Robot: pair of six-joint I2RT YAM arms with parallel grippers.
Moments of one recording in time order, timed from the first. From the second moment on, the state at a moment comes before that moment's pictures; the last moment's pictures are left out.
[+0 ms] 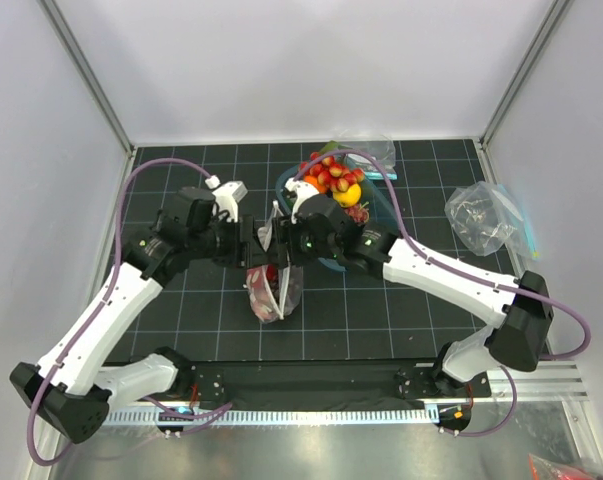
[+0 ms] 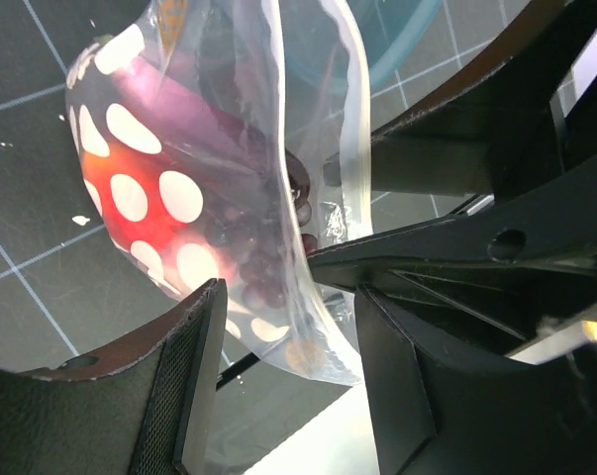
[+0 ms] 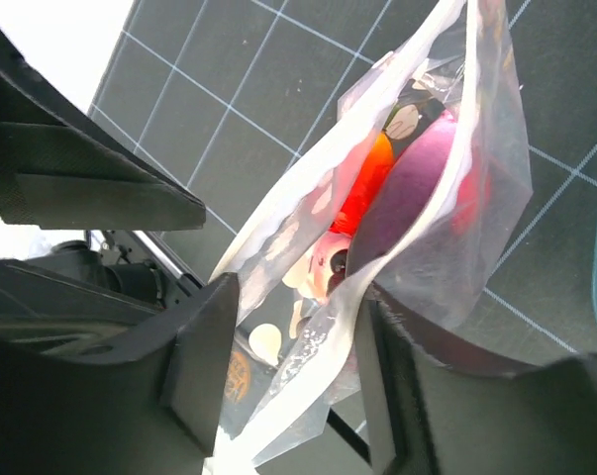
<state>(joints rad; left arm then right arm) -0.53 1.08 1.18 -0.85 0.30 -0.41 0.98 1.48 1.32 -0.42 0.00 0.58</state>
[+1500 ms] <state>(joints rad) -0.76 0.98 1.07 -0.67 0.12 -0.48 0.98 1.42 1.33 -0.43 0.17 0.76</state>
